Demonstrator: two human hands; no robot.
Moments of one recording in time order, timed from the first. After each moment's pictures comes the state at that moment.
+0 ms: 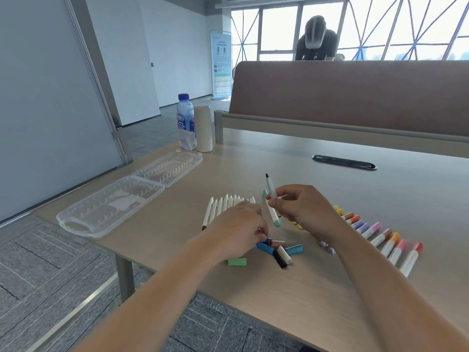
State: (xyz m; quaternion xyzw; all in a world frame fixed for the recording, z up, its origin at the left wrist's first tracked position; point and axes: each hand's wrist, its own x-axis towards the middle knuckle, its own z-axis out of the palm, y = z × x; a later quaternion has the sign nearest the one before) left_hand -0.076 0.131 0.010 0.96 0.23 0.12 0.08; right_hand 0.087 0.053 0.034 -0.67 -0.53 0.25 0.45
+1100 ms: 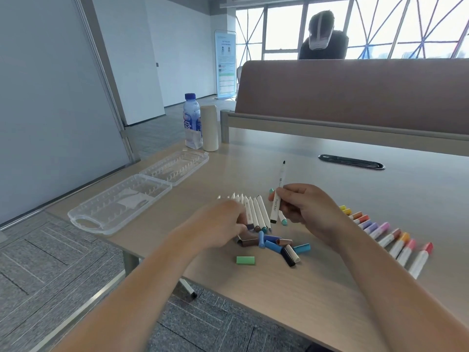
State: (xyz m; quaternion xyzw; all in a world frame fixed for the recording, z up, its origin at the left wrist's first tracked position) left_hand -0.113 0.149 0.024 0.93 0.34 0.09 0.11; right_hand 0.075 0.052 0.037 -0.62 -0.48 0.36 0.51
